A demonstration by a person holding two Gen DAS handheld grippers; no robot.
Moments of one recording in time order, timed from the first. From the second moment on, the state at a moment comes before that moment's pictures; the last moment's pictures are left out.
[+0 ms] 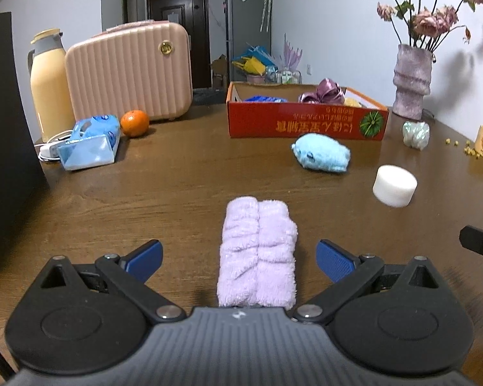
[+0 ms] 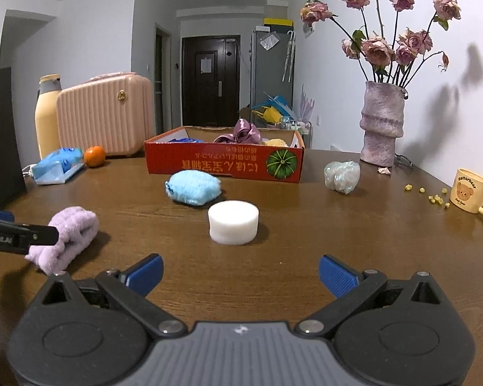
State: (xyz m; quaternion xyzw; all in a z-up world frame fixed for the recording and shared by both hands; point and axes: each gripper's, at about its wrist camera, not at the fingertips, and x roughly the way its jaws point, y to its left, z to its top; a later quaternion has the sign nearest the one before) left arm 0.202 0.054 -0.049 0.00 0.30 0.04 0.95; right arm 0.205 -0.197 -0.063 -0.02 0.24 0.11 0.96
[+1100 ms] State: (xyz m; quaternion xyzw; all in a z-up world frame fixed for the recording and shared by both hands) left arm 0.245 0.039 -0.070 0.03 0.33 0.03 0.94; right arm 0.219 -0.188 -0.071 -0.03 0.25 0.11 0.96
